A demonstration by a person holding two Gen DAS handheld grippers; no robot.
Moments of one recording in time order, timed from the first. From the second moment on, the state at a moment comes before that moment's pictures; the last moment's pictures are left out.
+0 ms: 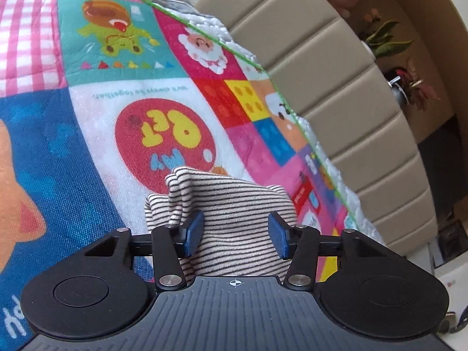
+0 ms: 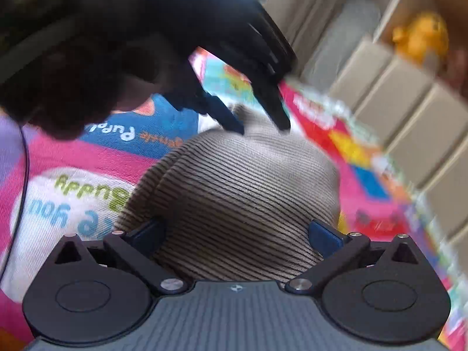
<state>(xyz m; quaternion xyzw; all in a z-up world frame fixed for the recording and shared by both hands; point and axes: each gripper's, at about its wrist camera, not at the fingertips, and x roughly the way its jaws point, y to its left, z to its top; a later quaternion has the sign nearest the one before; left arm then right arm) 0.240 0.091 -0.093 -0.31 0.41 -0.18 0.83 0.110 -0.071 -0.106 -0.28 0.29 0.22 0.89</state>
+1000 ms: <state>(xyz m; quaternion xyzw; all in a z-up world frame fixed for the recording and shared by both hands) 0.244 0.095 -0.098 -0.30 0.41 -0.17 0.85 0.185 -0.136 -0.096 0.02 0.47 0.18 0.86</state>
